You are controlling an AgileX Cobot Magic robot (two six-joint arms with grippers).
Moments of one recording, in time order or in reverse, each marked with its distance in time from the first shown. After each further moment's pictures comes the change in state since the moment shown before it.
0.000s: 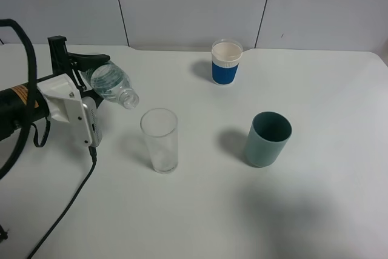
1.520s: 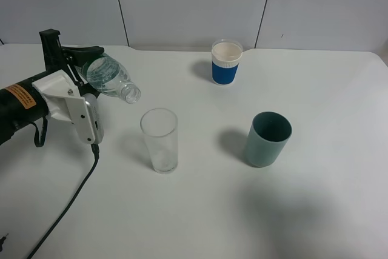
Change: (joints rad) left arm -0.099 -0.078 0.046 -0.220 -0.001 0.113; right arm 0.000 0.000 0.000 0.000 0.000 0.000
